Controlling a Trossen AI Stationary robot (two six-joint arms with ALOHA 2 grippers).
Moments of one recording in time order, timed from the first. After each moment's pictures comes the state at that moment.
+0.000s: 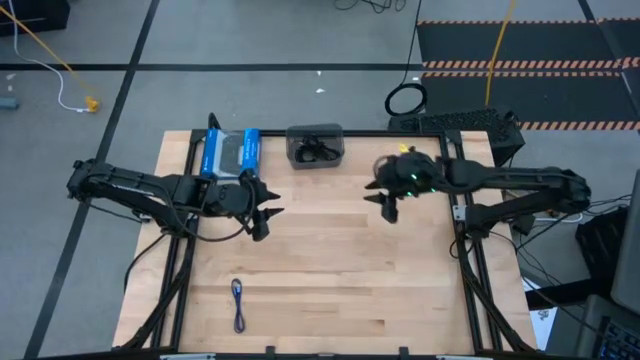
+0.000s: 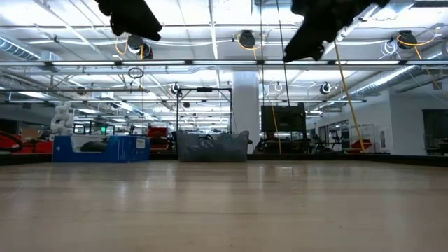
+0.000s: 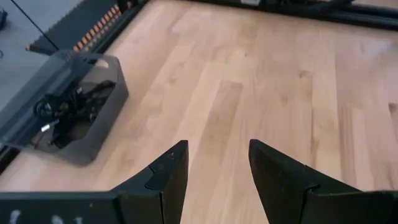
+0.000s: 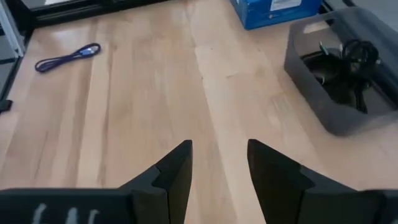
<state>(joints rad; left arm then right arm) -0.17 1.10 0.97 -0.54 -0.36 -0.28 -0.16 1.11 0.89 -0.44 -0.06 0.11</state>
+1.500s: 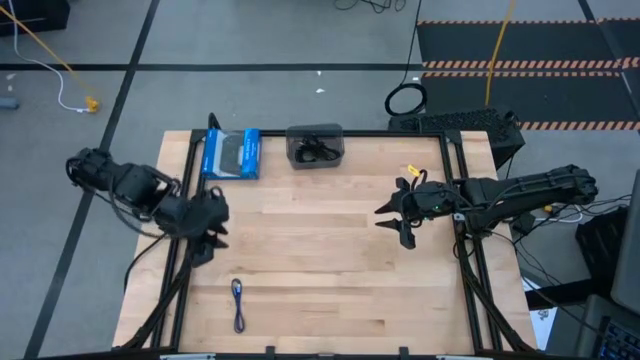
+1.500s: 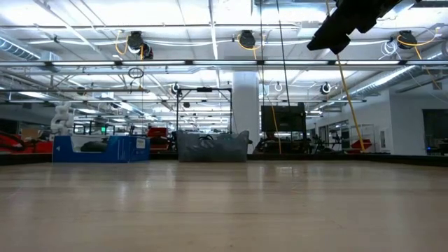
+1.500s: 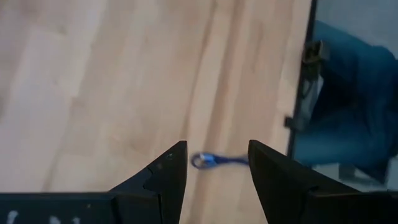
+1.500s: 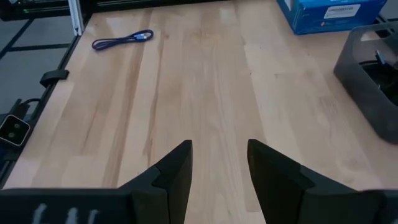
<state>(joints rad) -0.46 1.14 1.47 -1.38 -0.04 -0.73 0.11 0.94 0.74 -0.38 0.06 0.16</state>
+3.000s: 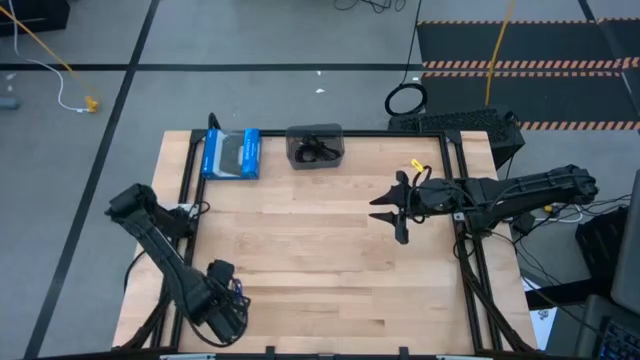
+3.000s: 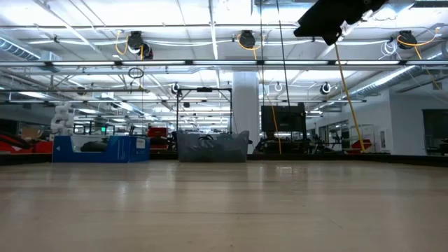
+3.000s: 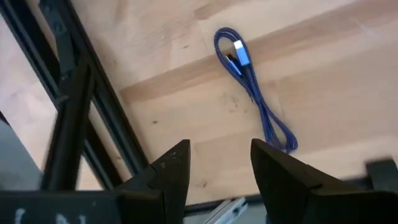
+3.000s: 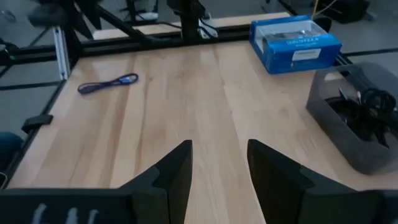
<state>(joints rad) -0.84 1.72 1.46 -1.43 0.10 -2.06 0.12 0.94 0.74 -0.24 0.16 0.16</state>
